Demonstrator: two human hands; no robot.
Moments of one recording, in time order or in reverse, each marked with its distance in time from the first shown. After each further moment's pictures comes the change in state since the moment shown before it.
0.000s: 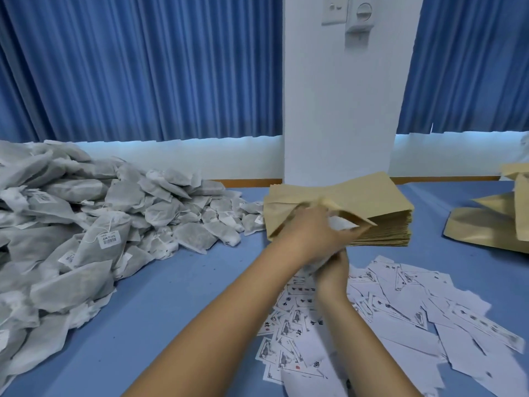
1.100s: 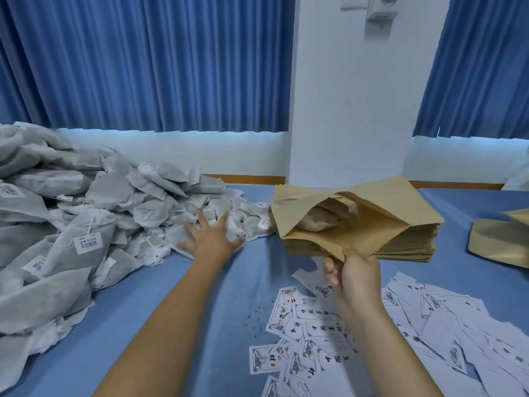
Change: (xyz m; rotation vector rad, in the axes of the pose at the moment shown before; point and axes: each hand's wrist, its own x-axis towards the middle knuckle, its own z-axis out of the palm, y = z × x) left_hand 0.090 -0.237 -0.022 0.373 0.310 -0.552; right_hand 0.027 -0.013 0.006 -0.098 -0.056 0.155
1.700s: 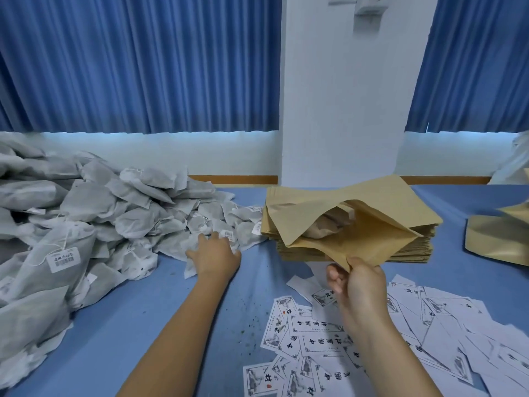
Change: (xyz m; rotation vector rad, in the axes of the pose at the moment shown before) left_hand 0.004 0.012 0.035 0.174 0.100 0.123; right_hand 0.009 -0.001 -0.004 0.163 0.050 0.012
